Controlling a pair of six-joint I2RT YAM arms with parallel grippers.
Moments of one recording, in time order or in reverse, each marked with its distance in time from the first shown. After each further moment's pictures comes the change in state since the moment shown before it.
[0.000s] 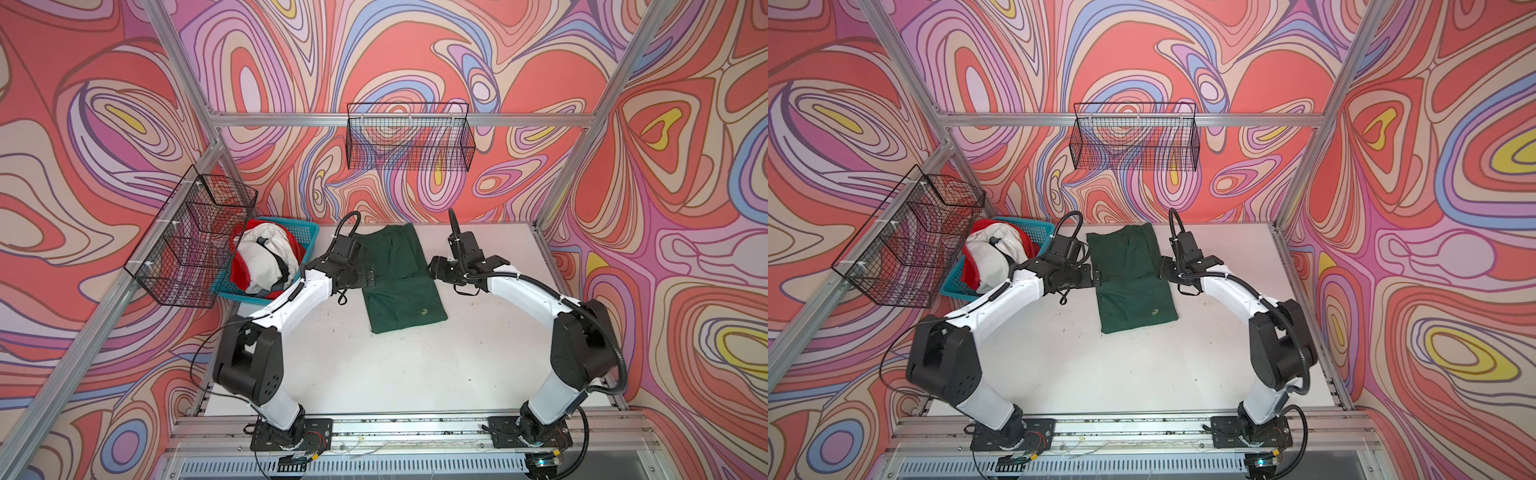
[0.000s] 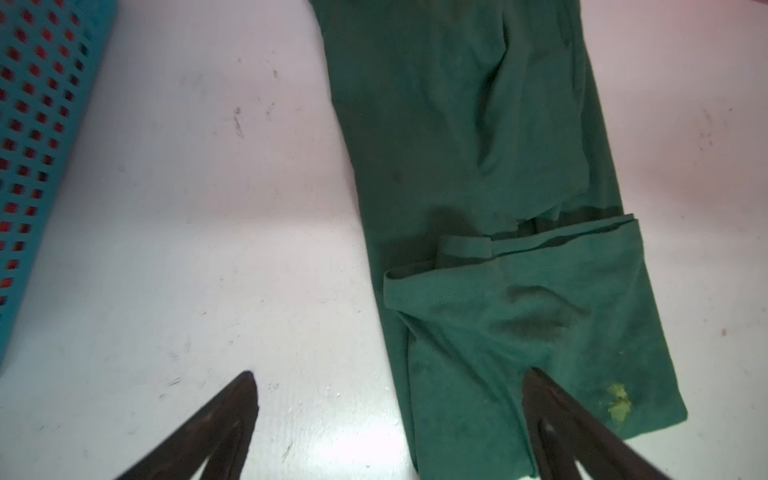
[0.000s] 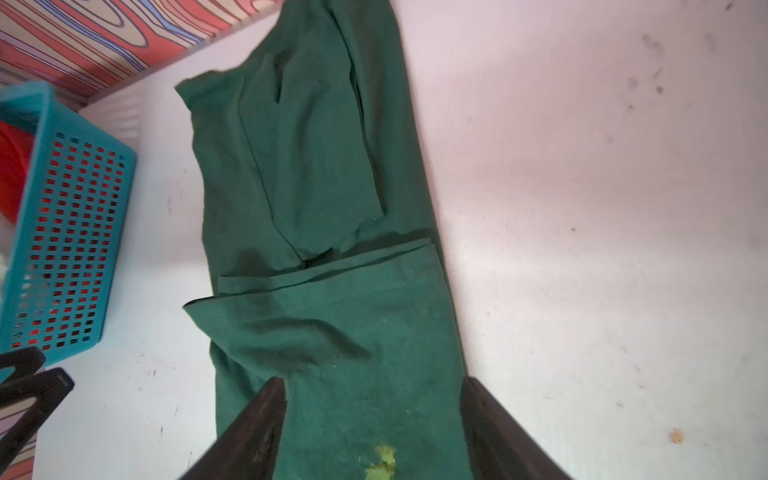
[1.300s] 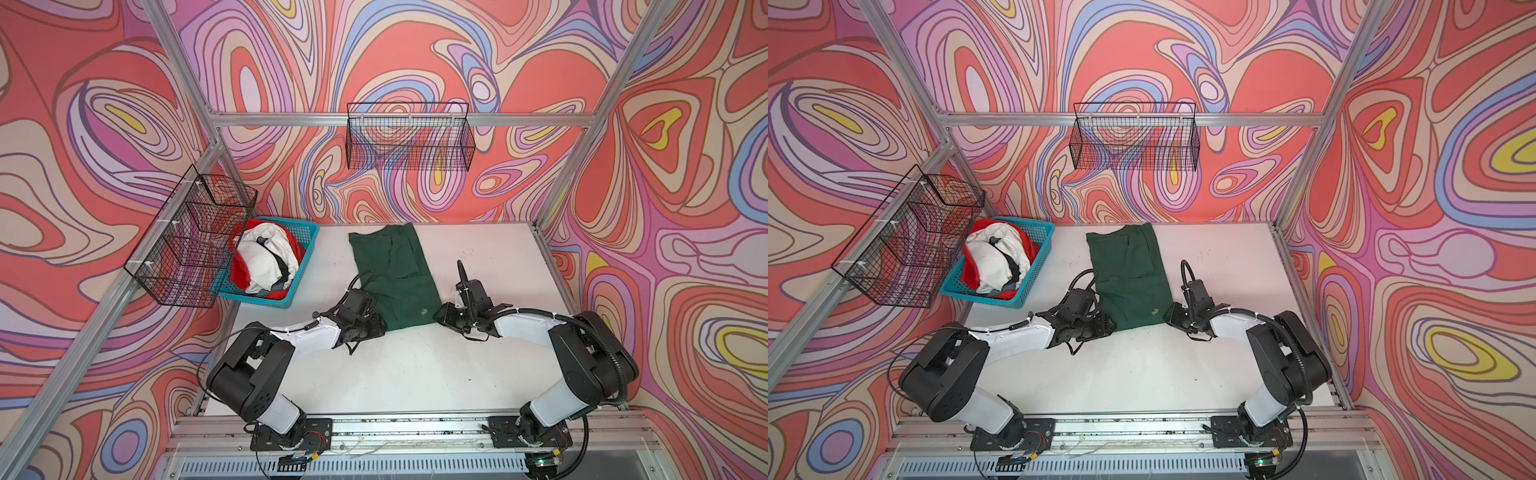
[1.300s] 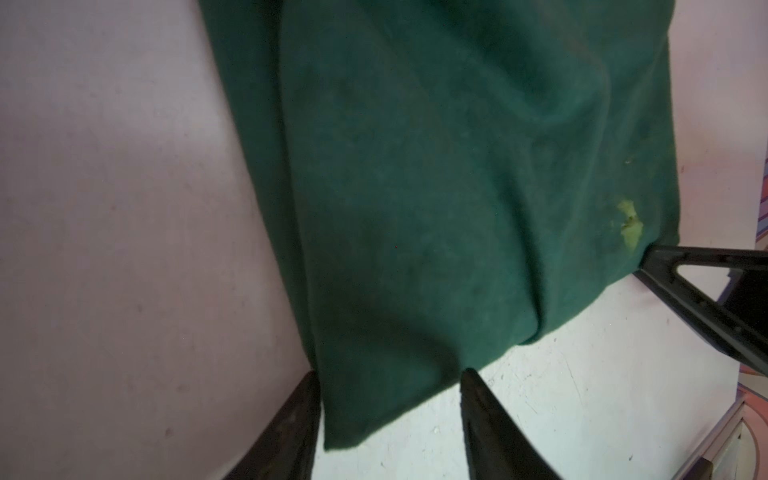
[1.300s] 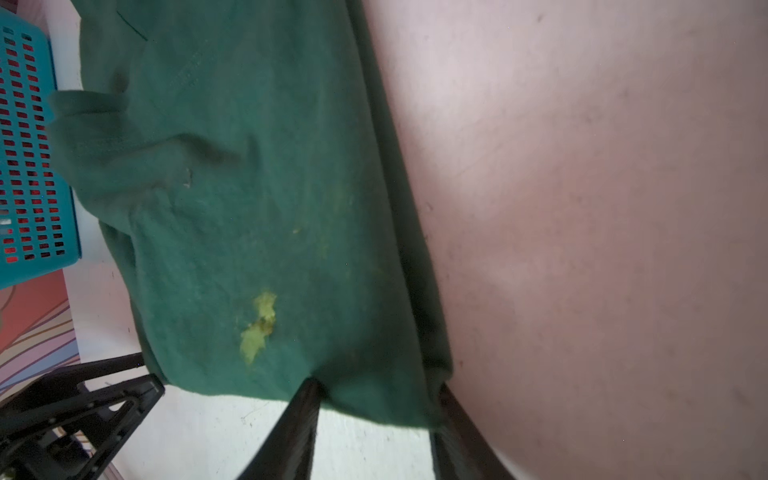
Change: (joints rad) left arm -0.172 0.008 -0.519 0.487 0.254 -0.286; right arm 0.000 -0.056 -0.562 0.383 -0.225 0.193
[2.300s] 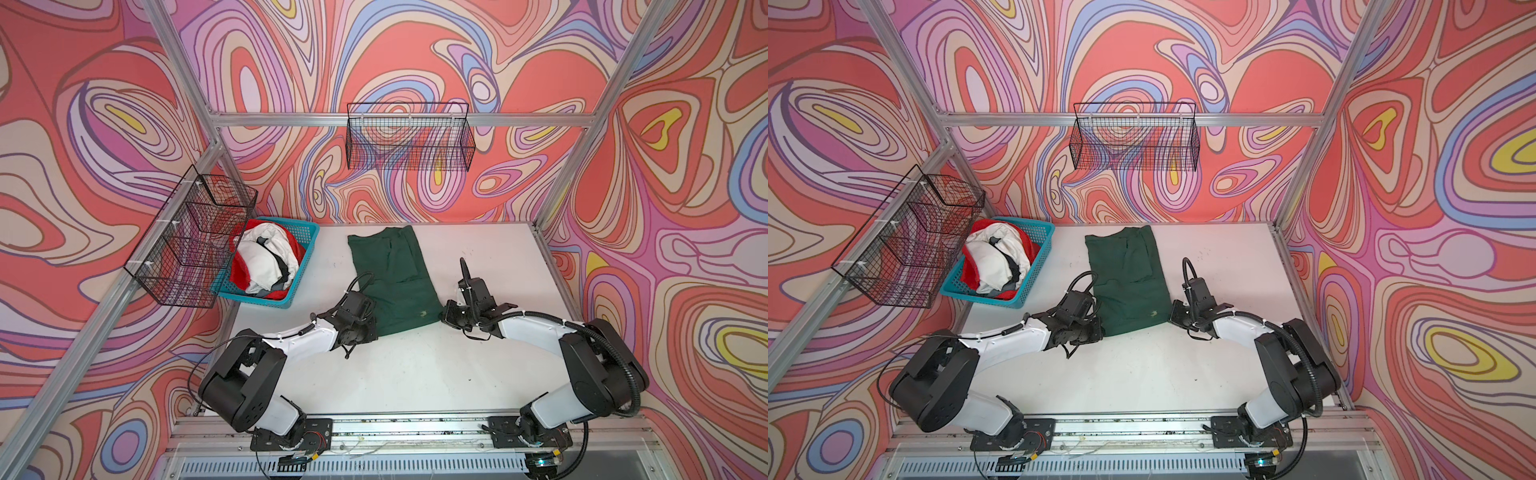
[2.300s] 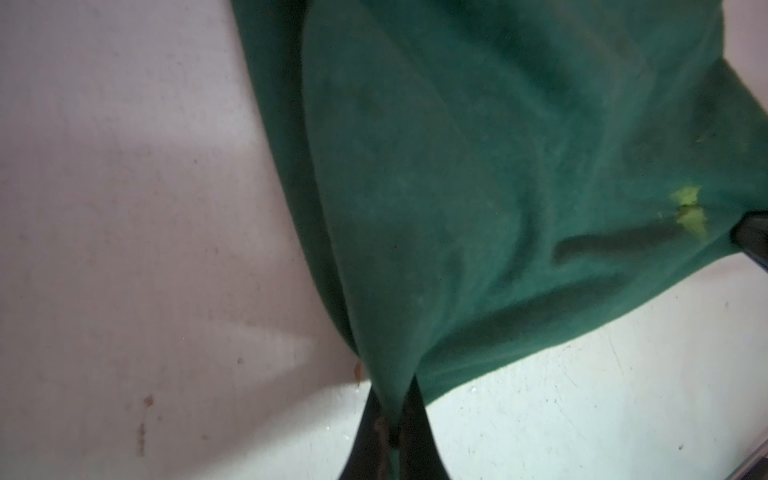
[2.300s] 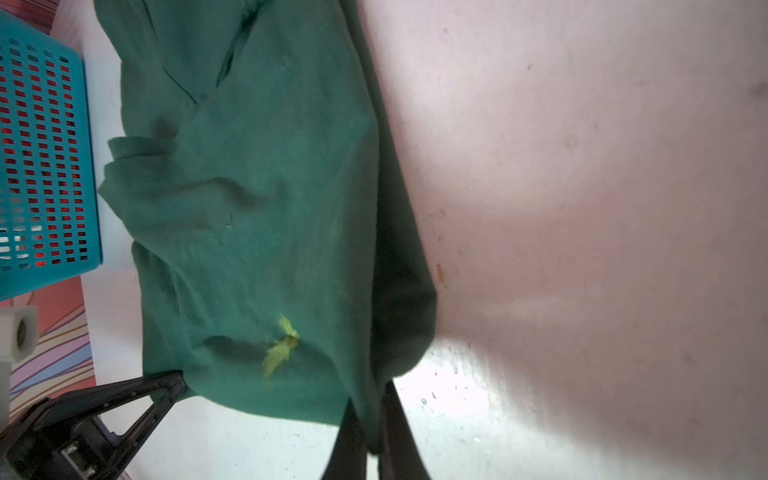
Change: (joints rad) left arm -0.005 -0.098 -0.005 -0.143 -0.062 0.053; right arm 0.002 -0.087 0.006 -0.047 0.026 0.003
